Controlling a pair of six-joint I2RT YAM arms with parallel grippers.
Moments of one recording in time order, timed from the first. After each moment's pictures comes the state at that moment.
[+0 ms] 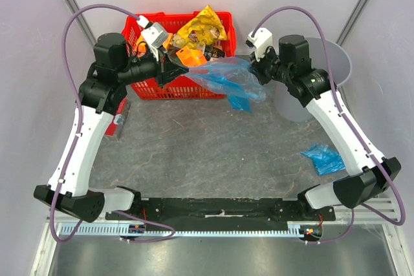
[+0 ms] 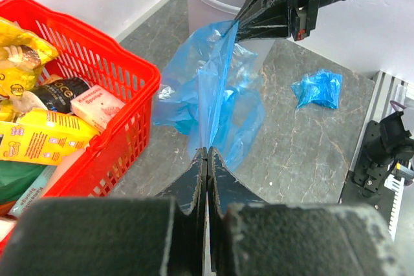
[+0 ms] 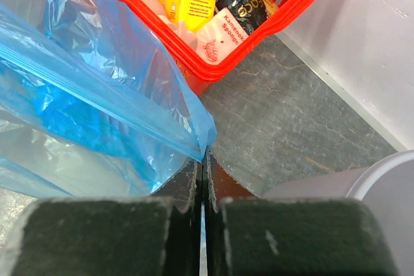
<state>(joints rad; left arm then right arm) -0.31 1.29 1.65 -0.59 0.72 0.08 0.41 1.43 1.60 -0.59 -0.21 -0.30</state>
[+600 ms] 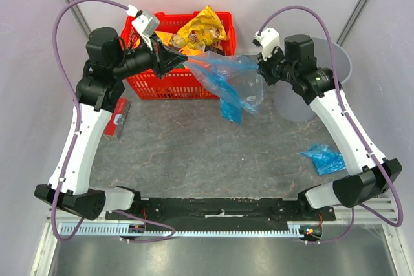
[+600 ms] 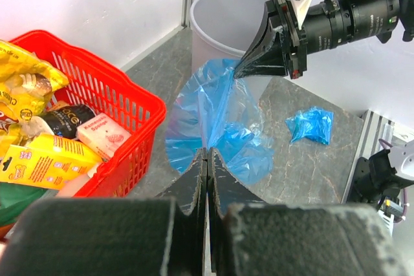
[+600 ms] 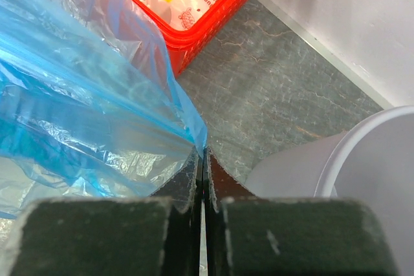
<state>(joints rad) -0.28 1.30 1.69 -0.47 0.73 -0.06 0.36 1.43 1.61 -0.66 -0.18 -0.30</state>
